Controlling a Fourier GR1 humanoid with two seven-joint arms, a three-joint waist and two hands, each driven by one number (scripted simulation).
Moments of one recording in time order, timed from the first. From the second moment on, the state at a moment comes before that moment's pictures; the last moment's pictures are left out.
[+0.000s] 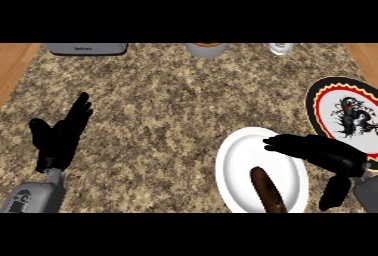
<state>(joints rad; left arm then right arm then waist) -0.14 0.31 -0.05 -1.42 0.15 0.11 0.14 -0.25 -0.71 0.42 -1.36 0.52 0.45 -0.59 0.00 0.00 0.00</state>
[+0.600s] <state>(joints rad) -0.16 0.28 -0.02 -1.40 0.12 0.08 0.14 -0.28 -0.61 0.45 -1.39 0.74 0.54 -0.48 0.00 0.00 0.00</state>
